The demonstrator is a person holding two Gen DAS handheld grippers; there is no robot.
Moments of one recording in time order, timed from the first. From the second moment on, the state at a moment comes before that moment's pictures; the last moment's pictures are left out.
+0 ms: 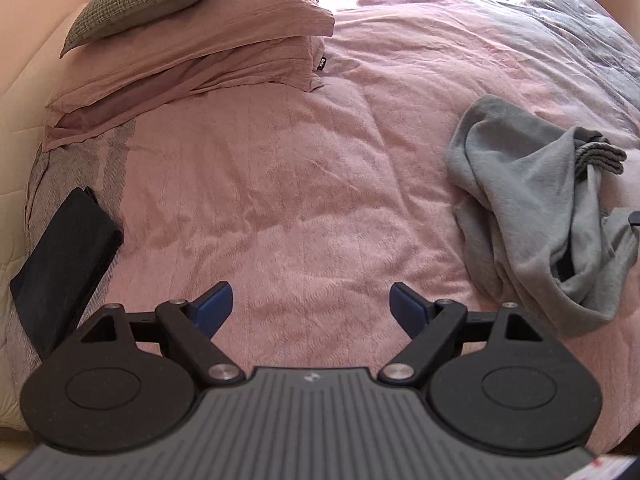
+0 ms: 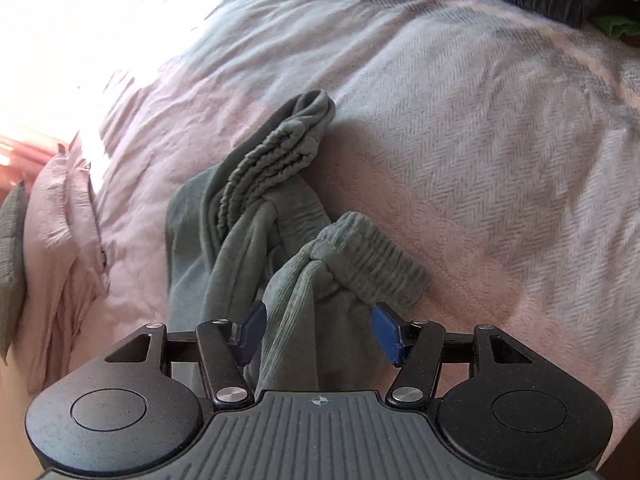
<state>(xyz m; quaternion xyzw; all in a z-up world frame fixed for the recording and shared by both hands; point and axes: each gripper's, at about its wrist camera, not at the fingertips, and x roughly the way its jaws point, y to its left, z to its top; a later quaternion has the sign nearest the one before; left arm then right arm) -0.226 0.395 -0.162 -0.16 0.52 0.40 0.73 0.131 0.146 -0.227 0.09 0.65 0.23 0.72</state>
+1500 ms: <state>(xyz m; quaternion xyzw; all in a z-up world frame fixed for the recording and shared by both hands) -0.012 0.499 -0.145 -0.19 0.40 0.28 0.86 0.117 -0.038 -0.120 0.19 0.39 0.25 0.86</state>
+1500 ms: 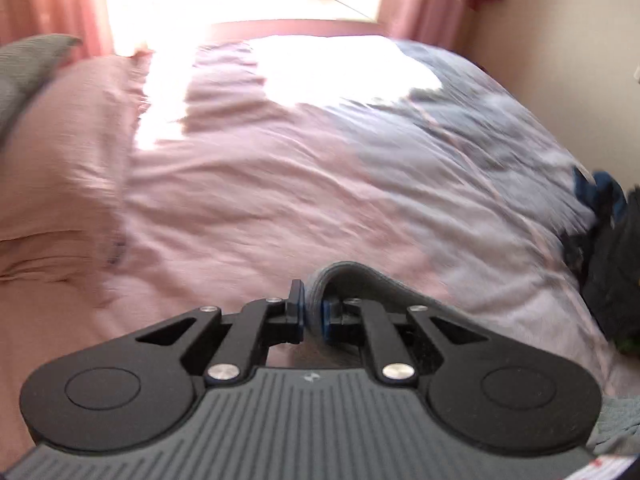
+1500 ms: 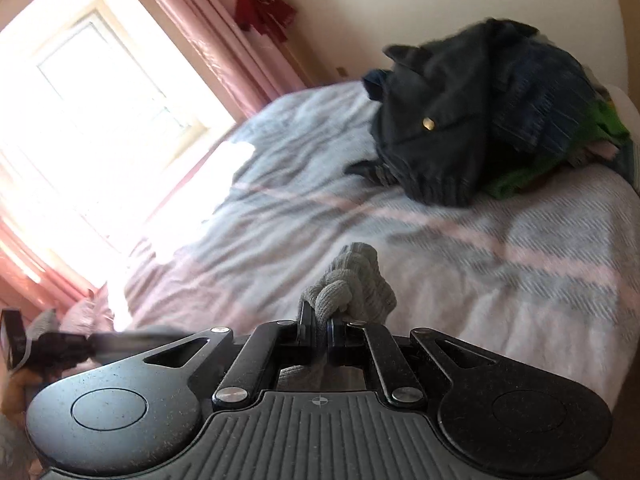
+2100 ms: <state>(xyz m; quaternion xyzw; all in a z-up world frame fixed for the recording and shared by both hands) -0.382 0.353 -0.173 -0.38 0.41 0.54 0.63 0.106 -0.066 -0.195 0.09 0.57 0.28 0.77</state>
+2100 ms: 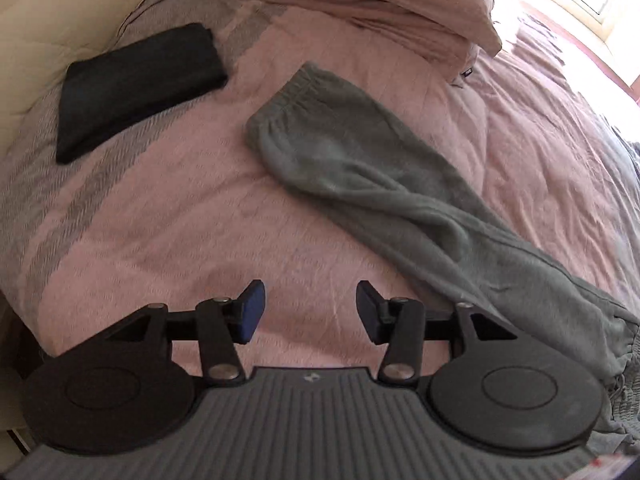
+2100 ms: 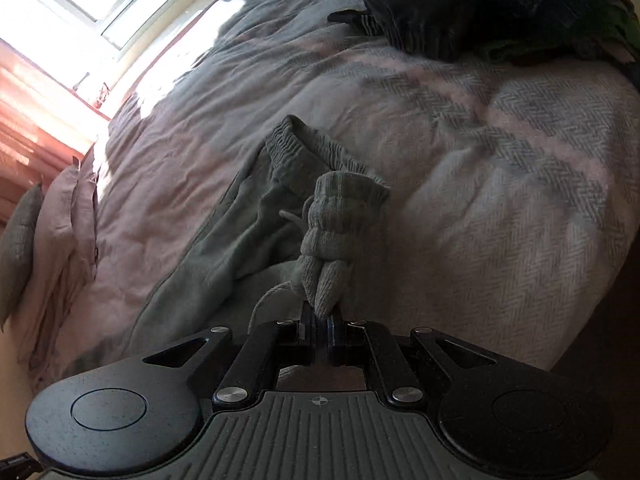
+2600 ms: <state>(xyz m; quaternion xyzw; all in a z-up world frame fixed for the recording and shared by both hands) -0.385 0.419 -0.241 -0.40 0.40 0.50 0.65 0.085 -0.087 -0.205 0.01 0.56 0.13 0.82</state>
